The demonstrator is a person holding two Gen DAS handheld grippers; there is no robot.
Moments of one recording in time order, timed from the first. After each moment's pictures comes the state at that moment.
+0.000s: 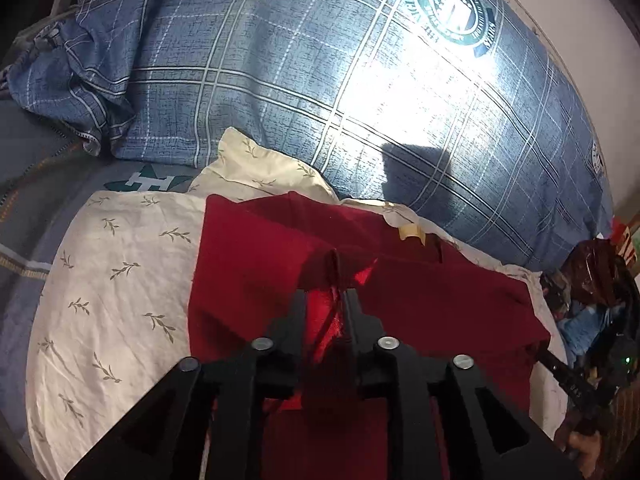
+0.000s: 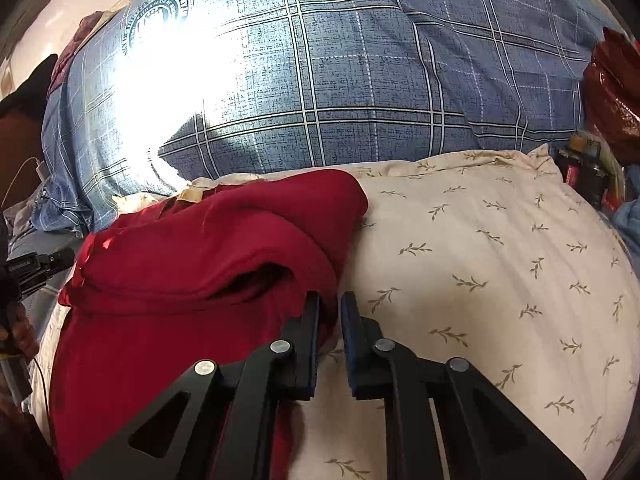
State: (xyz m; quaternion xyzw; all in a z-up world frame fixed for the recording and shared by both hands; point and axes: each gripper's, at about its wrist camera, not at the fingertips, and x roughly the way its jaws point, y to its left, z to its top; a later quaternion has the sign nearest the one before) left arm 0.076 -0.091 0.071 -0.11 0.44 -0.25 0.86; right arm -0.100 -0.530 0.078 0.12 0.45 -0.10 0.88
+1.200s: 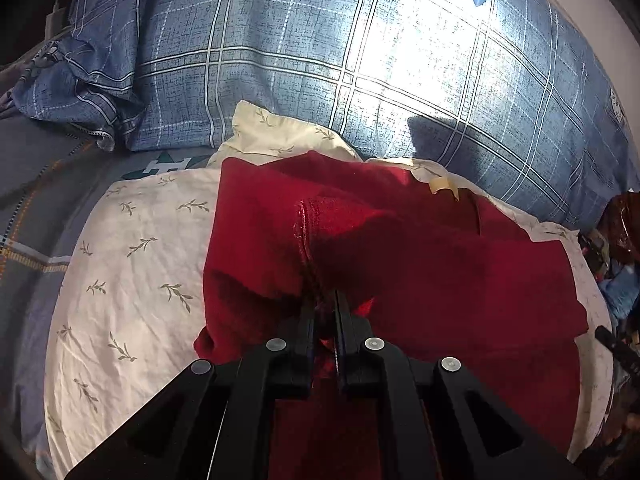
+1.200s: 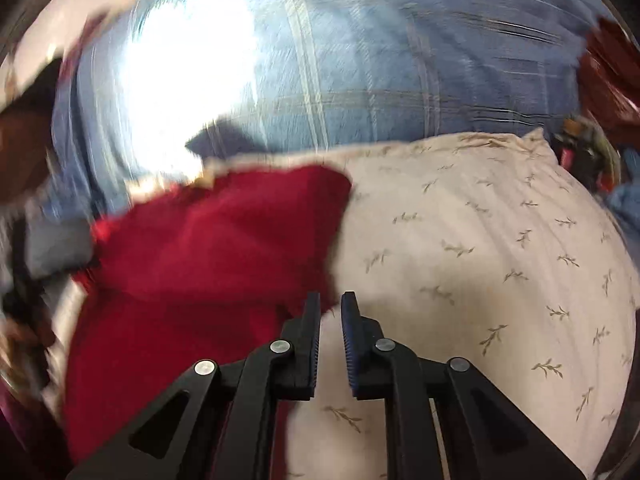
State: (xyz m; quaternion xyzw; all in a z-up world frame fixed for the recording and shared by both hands) left arm 0.060 -0.099 0.051 -0.03 0.45 -0.21 0.87; right arm -0.129 -0.540 0.092 0.16 0.45 -0.08 0.88
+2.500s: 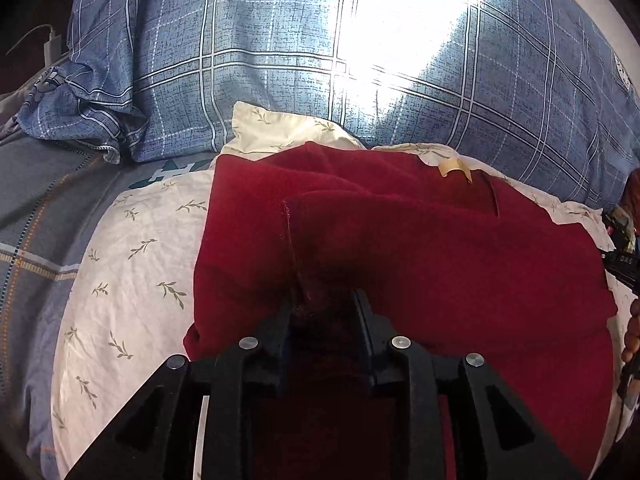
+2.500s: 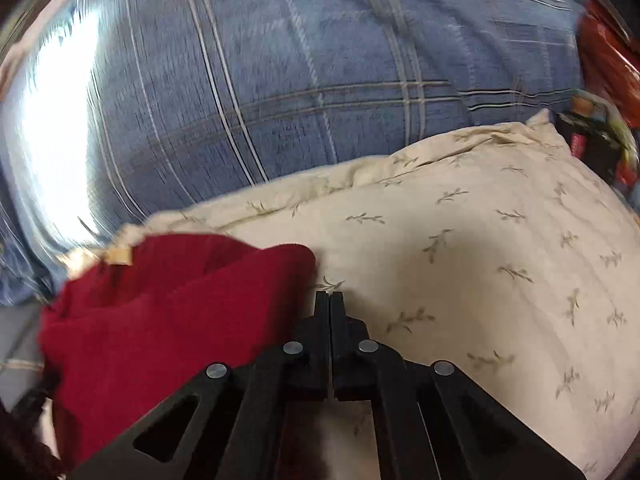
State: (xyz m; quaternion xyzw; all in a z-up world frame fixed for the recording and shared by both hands) left arm 0.051 -0.123 0.045 0.02 0.44 -0.18 0.88; right arm -0.043 -0.581 0.036 0.19 0.45 -0.17 0.86
